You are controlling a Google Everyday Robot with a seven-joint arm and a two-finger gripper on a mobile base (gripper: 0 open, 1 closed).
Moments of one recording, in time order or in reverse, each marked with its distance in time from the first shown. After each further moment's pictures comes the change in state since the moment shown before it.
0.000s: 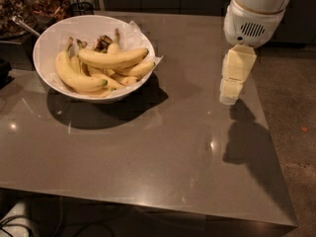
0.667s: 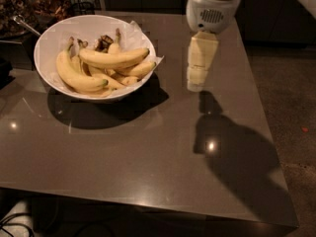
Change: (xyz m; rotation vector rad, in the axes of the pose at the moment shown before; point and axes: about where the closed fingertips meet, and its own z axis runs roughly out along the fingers) arm -0.070 -0.011 -0.007 0.032 -0.018 -0.090
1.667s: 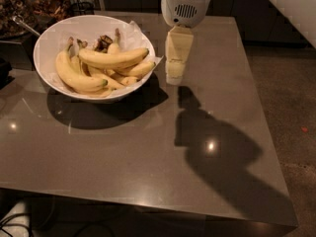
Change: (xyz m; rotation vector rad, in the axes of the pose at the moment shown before) arm -0.053 -0.012 0.002 0.031 -0.058 -0.098
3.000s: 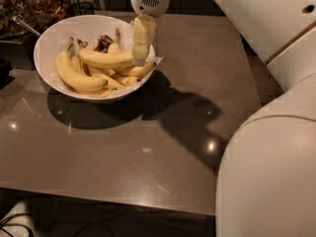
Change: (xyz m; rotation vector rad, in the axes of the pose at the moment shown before) arm -0.076 -0.060 0.035 -0.044 -0.121 0.019
